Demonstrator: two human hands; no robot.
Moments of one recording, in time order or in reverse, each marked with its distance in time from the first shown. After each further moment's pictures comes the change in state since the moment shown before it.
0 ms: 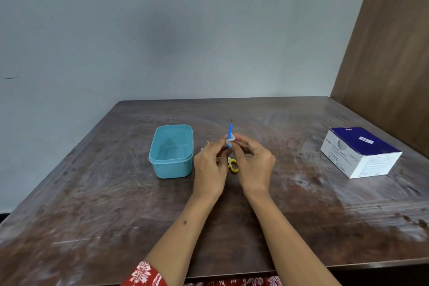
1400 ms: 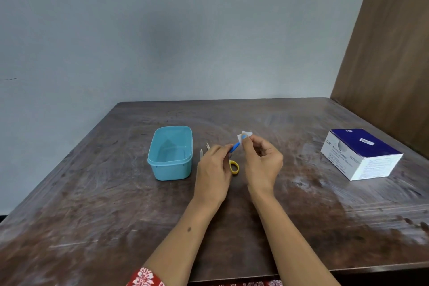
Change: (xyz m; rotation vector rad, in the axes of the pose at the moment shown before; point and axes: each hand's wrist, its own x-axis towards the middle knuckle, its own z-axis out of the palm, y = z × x) left_hand -0.003 0.007 0.001 0.171 -0.081 0.078; right_hand 0.010 -0.001 -0.002 0.223 0.224 0.196
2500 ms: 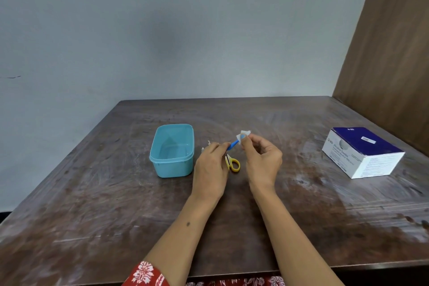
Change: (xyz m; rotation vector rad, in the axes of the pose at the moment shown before) left_hand 0.000 -0.006 -0.002 0.080 -0.052 -0.040; right_hand 0.003 0.005 -0.001 -0.054 -0.045 0.042
